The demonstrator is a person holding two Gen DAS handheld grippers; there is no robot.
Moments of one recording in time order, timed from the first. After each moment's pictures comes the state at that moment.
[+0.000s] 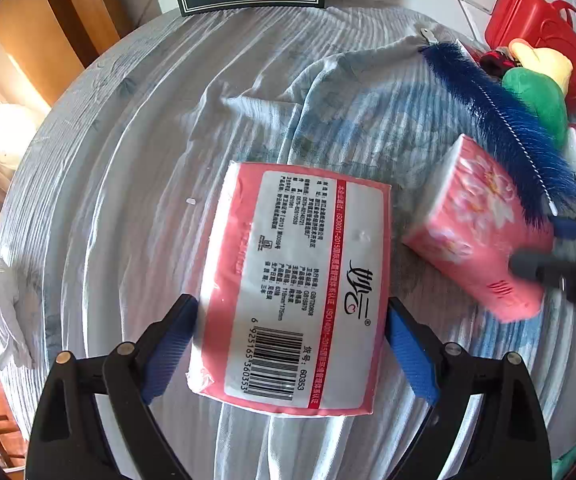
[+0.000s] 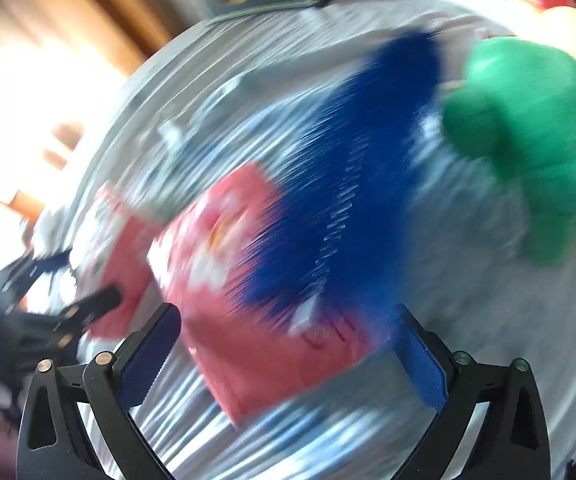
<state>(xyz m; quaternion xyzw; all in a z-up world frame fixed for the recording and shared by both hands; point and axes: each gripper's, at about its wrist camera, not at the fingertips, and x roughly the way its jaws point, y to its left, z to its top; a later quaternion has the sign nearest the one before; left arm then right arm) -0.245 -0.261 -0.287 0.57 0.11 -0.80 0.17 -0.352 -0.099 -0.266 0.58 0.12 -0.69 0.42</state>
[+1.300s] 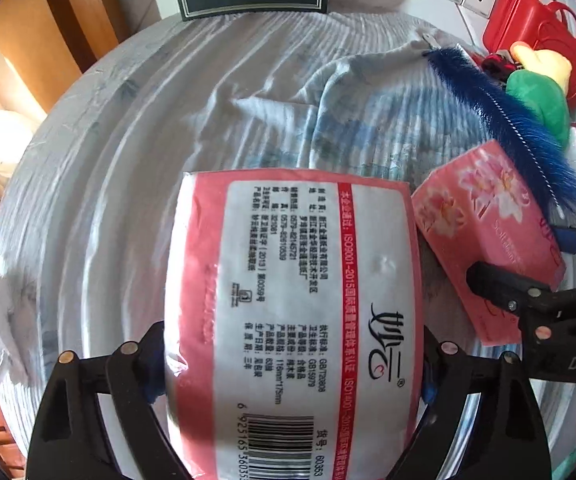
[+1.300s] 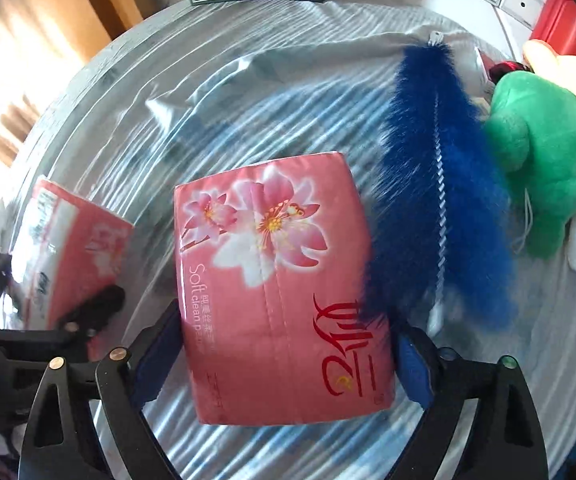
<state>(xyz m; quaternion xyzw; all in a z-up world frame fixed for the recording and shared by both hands) -0.234 -0.280 -0.296 0.54 0.11 -0.82 0.16 -0.321 -0.163 -0.249 0.56 0.18 -0.74 0.32</state>
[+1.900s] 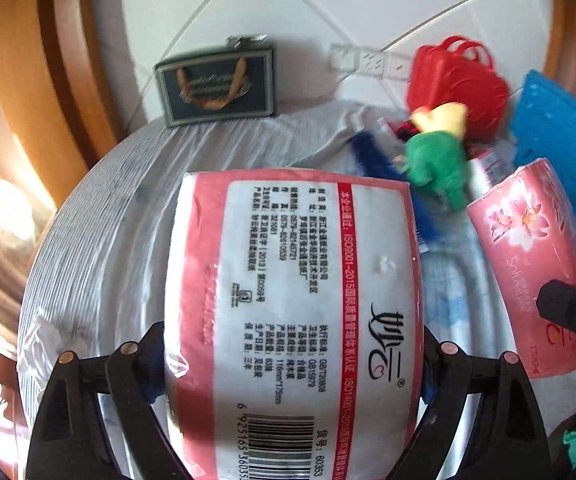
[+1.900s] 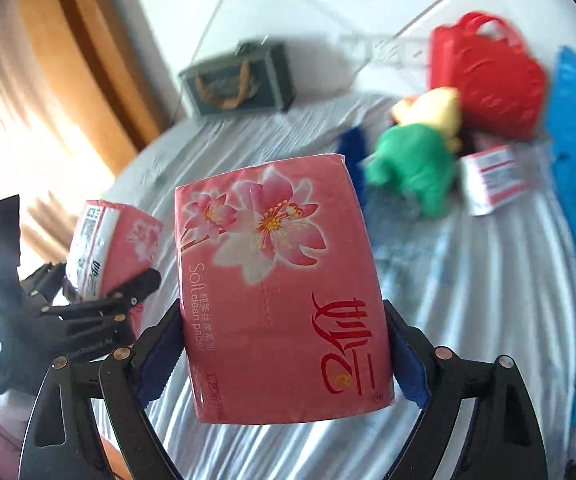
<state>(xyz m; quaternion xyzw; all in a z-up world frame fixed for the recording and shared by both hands) -0.164 -0.231 -0.180 0.42 0.06 -0.90 0.09 -0.196 -0.041 -0.119 0.45 0.04 -0.85 0.29</state>
